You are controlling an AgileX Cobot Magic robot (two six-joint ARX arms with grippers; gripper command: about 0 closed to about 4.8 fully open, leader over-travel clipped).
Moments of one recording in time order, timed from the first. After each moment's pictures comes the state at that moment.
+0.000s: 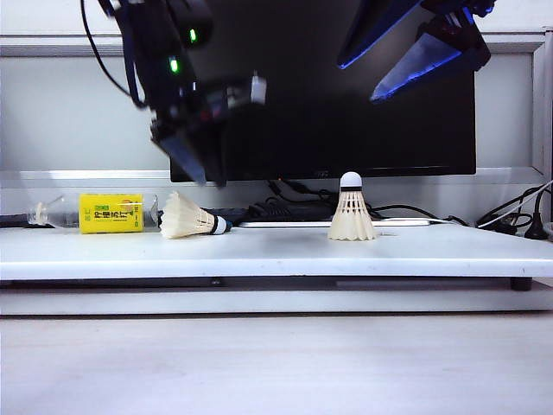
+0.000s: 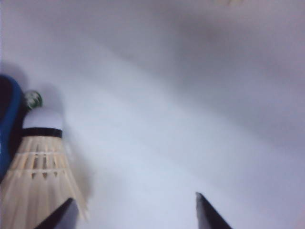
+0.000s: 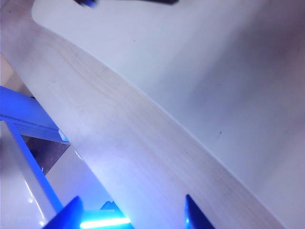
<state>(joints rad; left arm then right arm) -0.43 2.02 1.90 -1.00 0.17 0.58 0.45 1.28 1.16 -0.73 -0.52 0.00</state>
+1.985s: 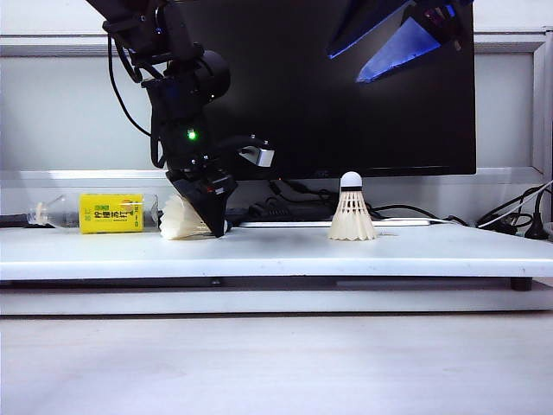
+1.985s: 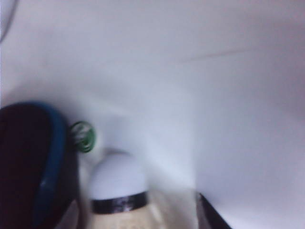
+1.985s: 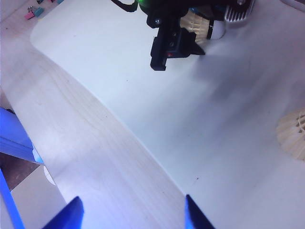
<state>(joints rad) -0.43 2.17 1.90 -0.77 -0.02 0.72 0.45 1.28 1.16 -0.59 -0.49 -0.08</state>
